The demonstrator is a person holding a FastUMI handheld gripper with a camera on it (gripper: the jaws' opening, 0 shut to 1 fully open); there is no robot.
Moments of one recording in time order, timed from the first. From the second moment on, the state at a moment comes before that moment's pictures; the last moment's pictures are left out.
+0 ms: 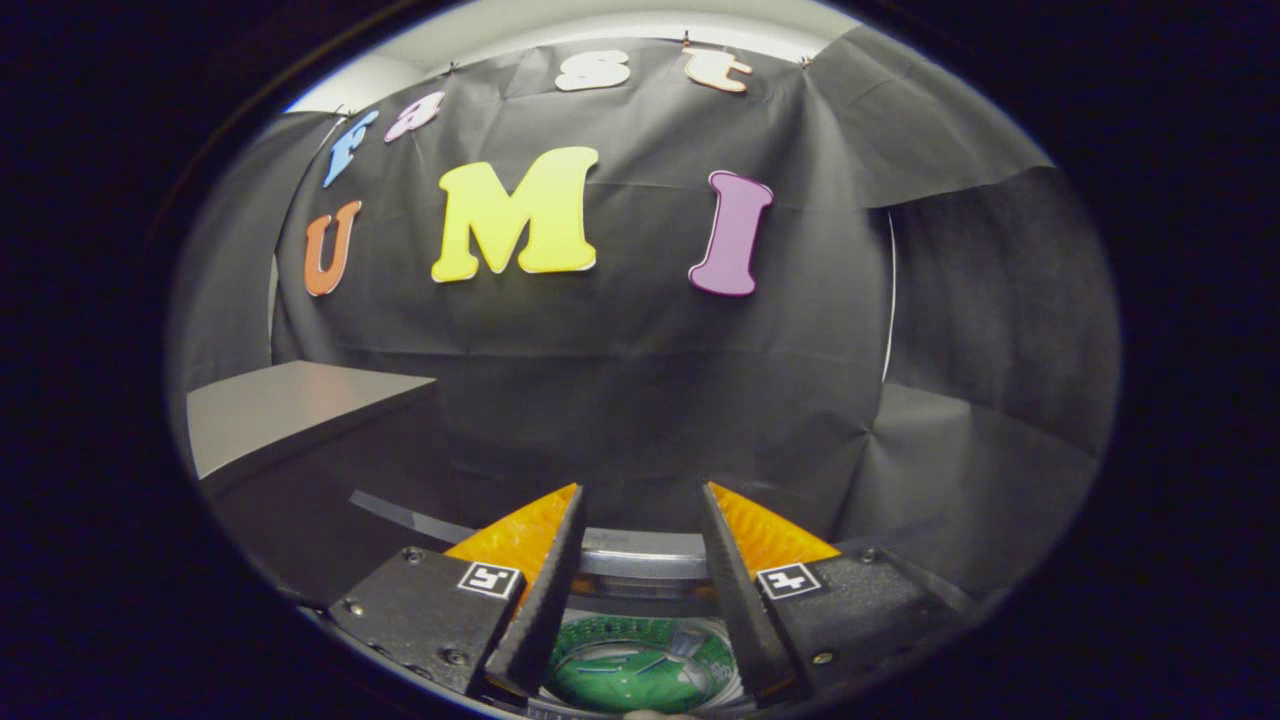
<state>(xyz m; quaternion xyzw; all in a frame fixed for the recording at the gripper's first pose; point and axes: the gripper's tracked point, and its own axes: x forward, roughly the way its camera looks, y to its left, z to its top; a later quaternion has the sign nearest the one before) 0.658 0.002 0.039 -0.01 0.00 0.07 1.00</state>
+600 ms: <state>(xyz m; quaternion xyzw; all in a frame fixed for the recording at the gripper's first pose) 0.623 -0.005 0.002 -0.02 0.04 0.08 1.00</state>
